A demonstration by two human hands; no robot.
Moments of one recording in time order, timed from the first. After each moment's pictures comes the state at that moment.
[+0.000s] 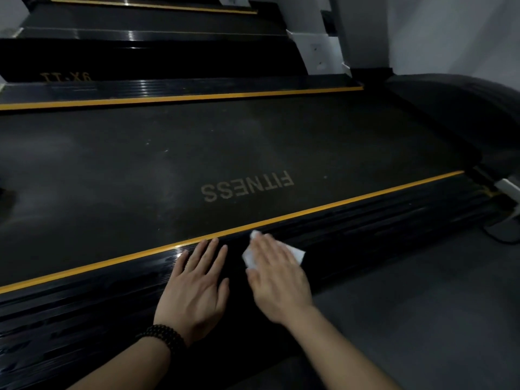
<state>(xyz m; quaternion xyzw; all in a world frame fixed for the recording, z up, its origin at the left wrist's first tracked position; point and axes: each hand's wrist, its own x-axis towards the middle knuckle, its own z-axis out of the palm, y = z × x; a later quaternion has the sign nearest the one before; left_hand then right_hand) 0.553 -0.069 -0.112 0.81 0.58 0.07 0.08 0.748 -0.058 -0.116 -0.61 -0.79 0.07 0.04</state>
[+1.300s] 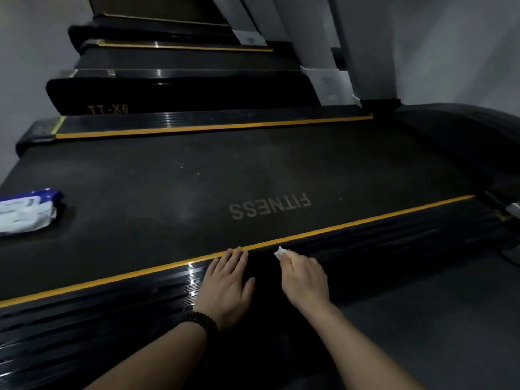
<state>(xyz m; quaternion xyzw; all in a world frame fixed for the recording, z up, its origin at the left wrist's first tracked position) 0.545 -0.061 -0.083 0.78 0.60 0.07 0.17 0.723 -0.058 -0.051 -0.72 -0.64 0.19 0.18</state>
